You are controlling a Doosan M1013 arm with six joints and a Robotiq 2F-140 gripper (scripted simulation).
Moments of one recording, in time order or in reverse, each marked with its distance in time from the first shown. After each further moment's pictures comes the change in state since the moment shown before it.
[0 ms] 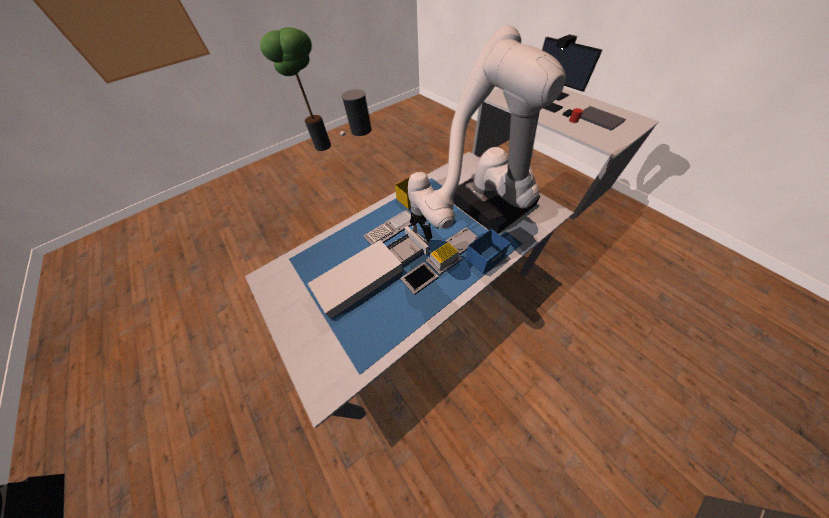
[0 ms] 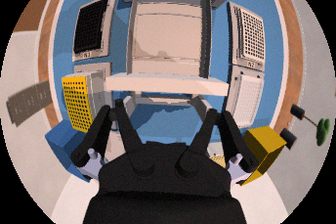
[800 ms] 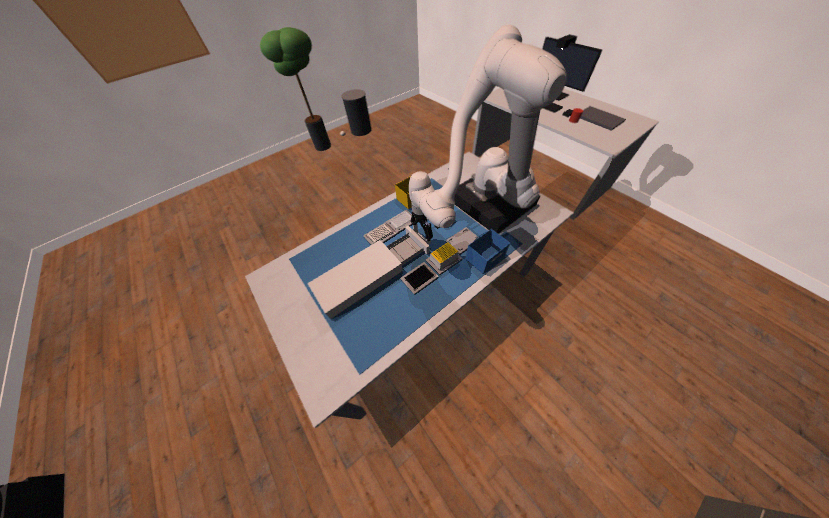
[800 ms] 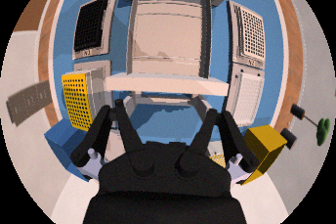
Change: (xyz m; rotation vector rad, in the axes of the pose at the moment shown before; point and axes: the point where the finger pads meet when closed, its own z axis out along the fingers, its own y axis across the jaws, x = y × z) arm -0.005 0.000 0.000 0.000 0.000 0.000
